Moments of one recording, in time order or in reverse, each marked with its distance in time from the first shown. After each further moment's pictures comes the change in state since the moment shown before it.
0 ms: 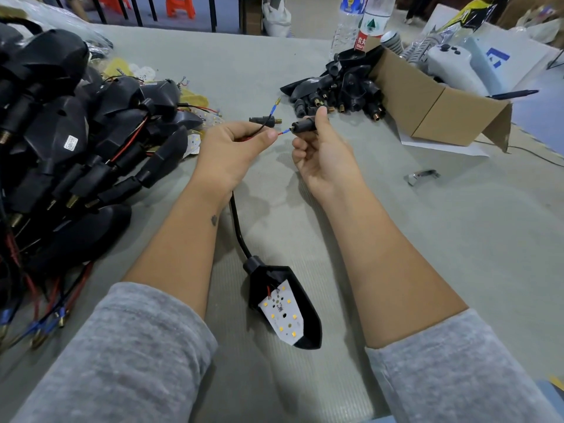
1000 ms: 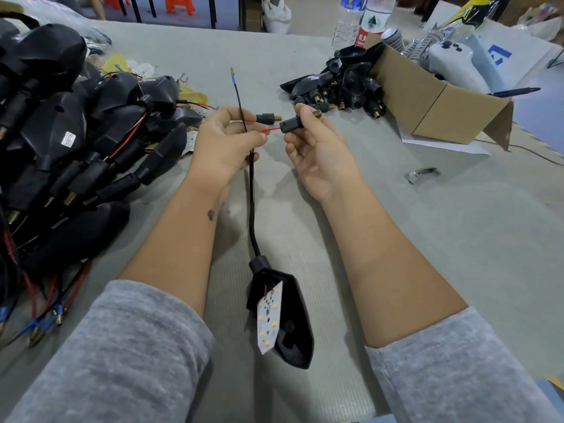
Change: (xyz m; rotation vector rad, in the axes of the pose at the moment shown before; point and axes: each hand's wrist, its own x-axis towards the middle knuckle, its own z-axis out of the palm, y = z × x) left_hand 0.003 0.002 -0.002 -0.127 0.067 -0.093; right_hand -0.005 0.002 0.002 -0.053 -0.119 -0.025
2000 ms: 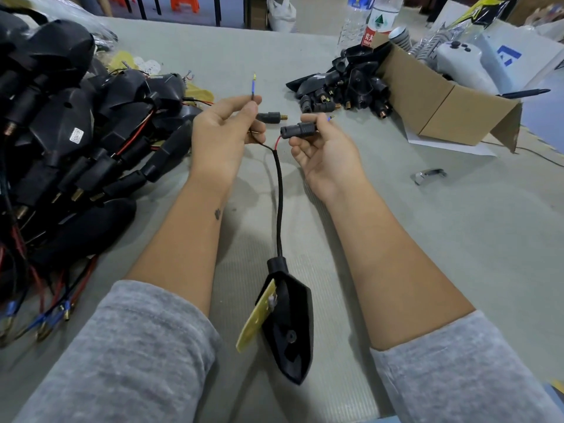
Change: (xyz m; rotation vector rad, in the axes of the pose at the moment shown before) left_hand -0.002 0.006 0.000 -0.009 0.119 0.126; right_hand 0.004 0.004 0.000 -0.008 0.056 -0.006
